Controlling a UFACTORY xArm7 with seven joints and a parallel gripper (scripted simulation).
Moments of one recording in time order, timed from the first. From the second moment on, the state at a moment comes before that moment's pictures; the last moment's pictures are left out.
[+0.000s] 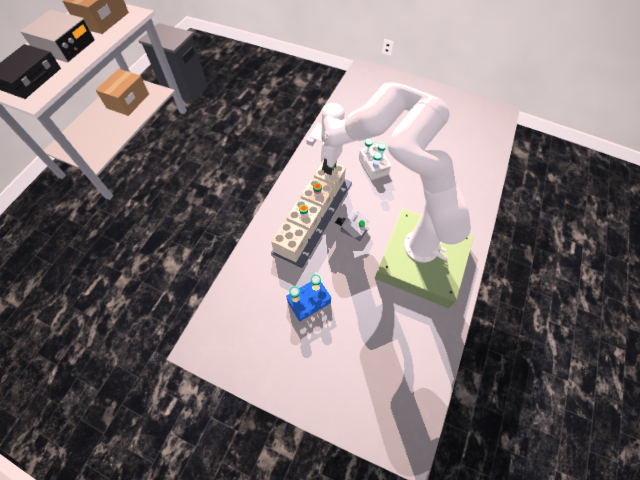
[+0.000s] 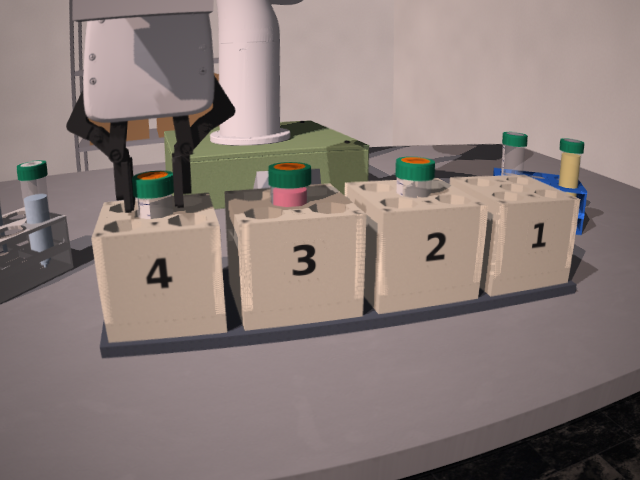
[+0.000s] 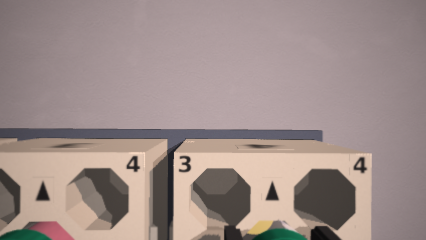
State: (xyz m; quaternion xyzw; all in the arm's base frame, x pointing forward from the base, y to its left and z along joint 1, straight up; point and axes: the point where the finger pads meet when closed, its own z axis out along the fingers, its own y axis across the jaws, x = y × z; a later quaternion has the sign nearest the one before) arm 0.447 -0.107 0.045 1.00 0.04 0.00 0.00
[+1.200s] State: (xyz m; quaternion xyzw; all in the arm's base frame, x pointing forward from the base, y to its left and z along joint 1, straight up) arm 0.447 -0.107 0.045 1.00 0.04 0.00 0.00
